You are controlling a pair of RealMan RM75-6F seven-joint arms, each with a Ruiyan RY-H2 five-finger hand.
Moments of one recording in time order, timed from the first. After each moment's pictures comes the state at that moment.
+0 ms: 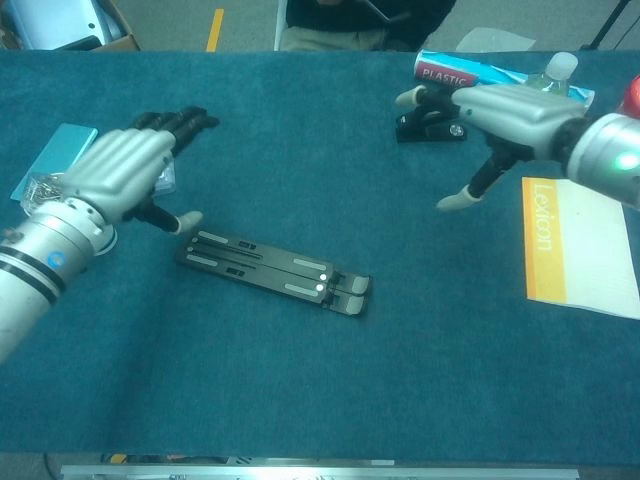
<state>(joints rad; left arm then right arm) -0.51 -1.55 -0.10 -1.88 1.10 1.28 0.66 0.83 -1.16 -0.05 -1.93 -1.01 0.99 -0.26</state>
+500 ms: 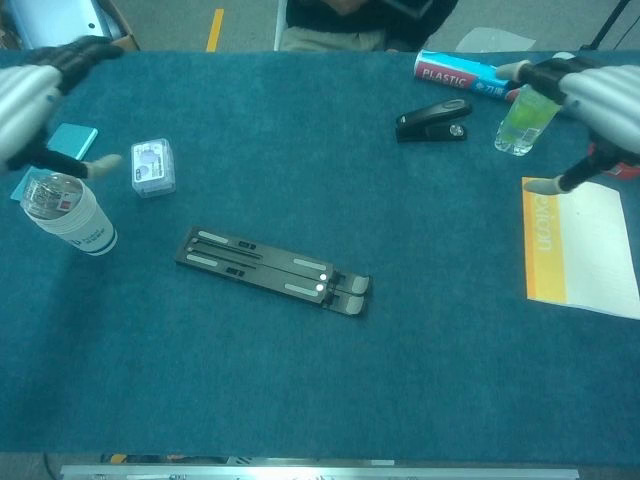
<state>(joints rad) -0.43 -1.33 -0.10 -1.72 1.35 1.31 0.26 0.60 -1.14 -0.10 -1.90 -1.18 1.27 -0.34</state>
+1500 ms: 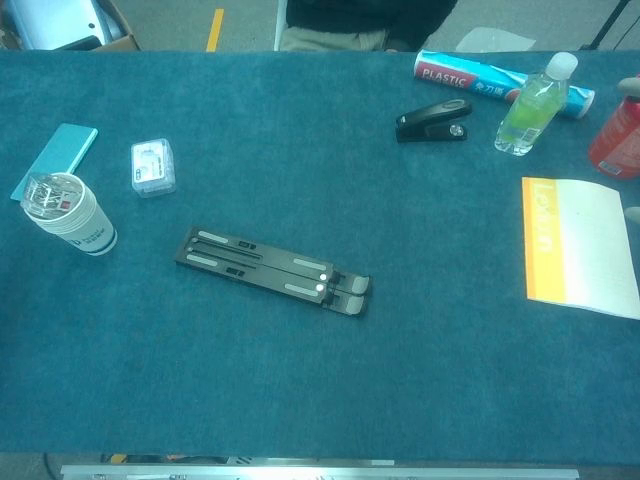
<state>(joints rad) -0.20 -1.17 0.00 -1.71 1.47 1.52 0.27 0.28 -1.13 -0.12 -1.83 -1.40 1.47 -0.36</state>
